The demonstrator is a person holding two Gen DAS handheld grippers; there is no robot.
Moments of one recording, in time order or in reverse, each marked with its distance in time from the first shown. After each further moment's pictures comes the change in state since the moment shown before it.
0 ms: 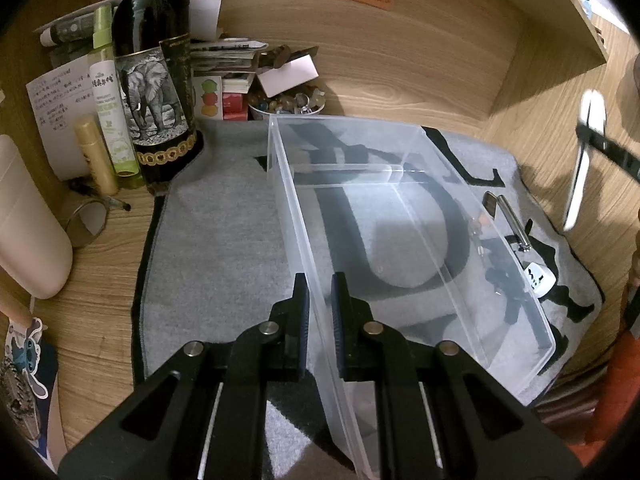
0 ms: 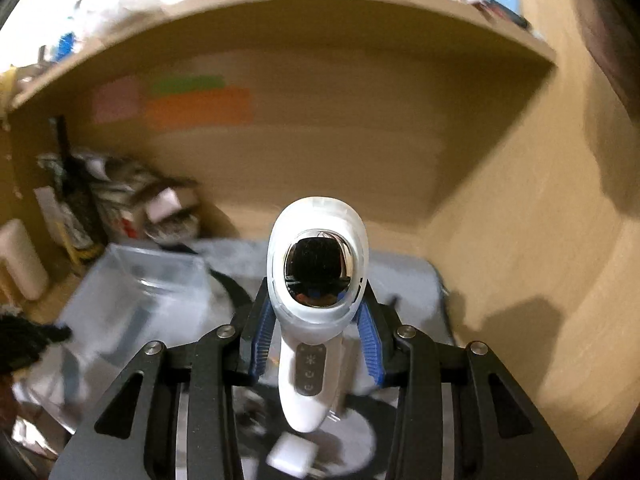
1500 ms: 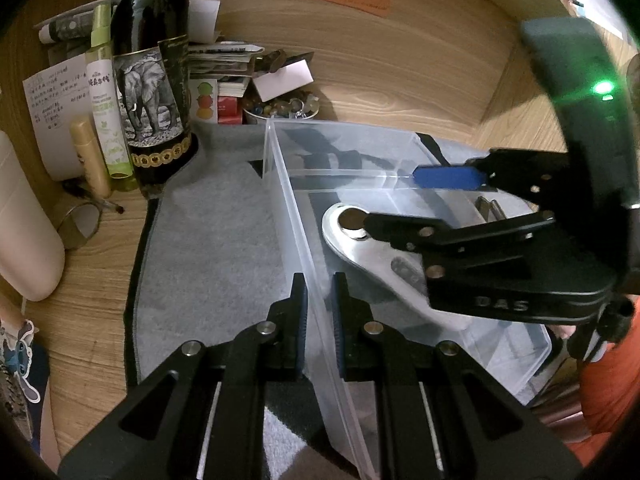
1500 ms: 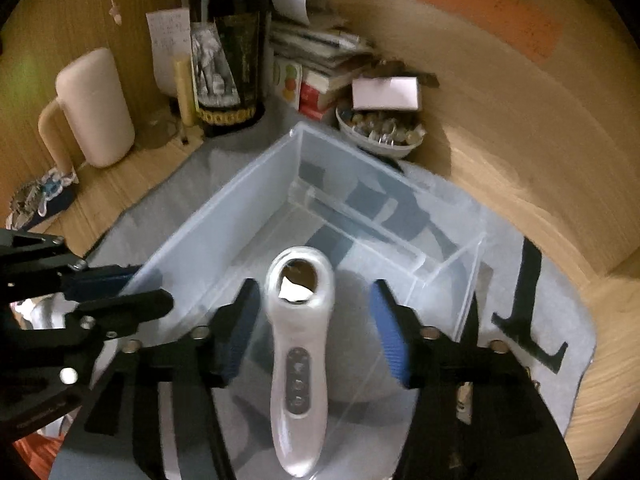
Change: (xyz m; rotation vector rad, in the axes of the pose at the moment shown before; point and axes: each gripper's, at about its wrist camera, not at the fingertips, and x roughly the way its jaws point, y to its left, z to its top) left arm -0.001 0.007 -0.004 0.005 -0.029 -0.040; right arm 0.096 0.179 -0.027 -0.426 0.359 0.325
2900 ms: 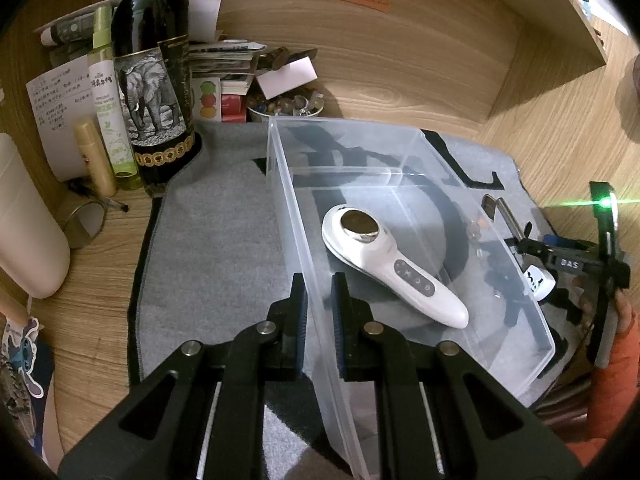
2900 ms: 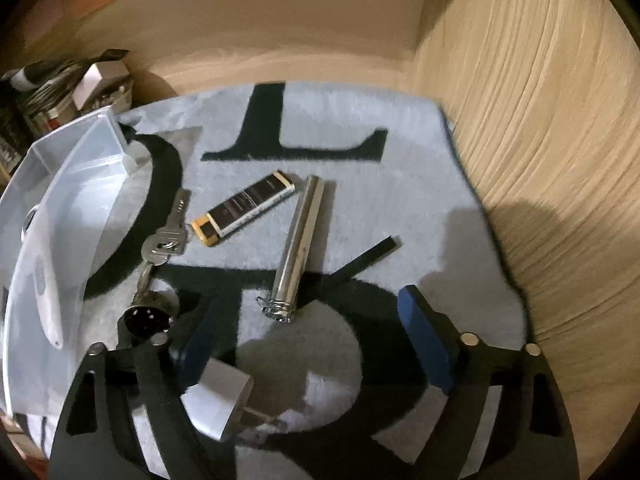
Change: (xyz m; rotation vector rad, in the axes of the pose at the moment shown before) left arm 0.001 0.001 0.001 -0.004 0.006 0.024; right arm -0.035 -0.171 -0.164 0.603 0.078 -0.260
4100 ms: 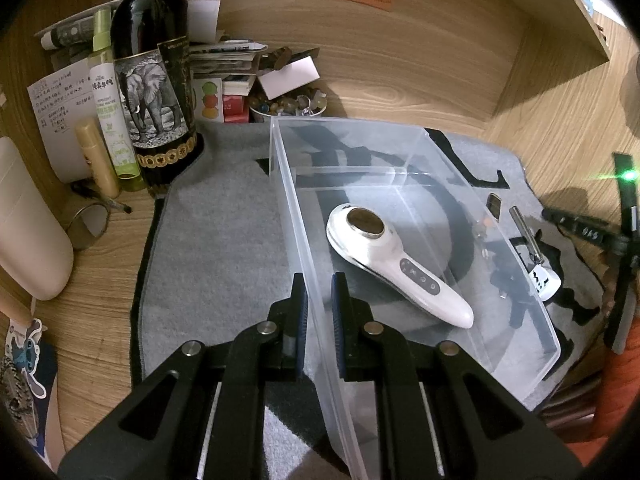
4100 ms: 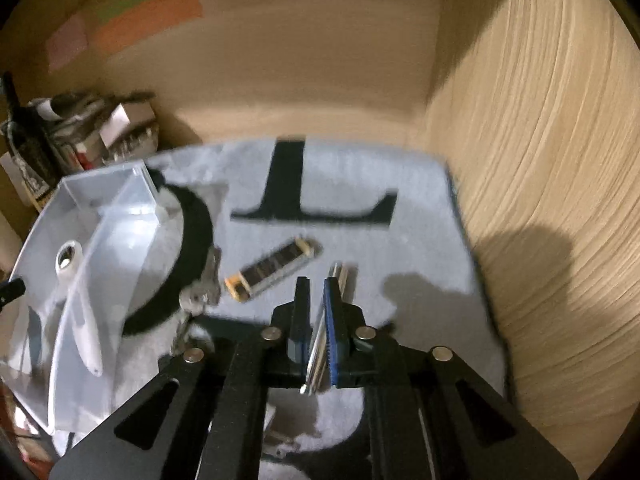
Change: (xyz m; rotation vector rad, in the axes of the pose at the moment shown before) left arm 0.003 -0.009 0.000 0.002 0.002 0.036; right arm -0.025 0.005 0.022 -0.028 -0.096 0.055
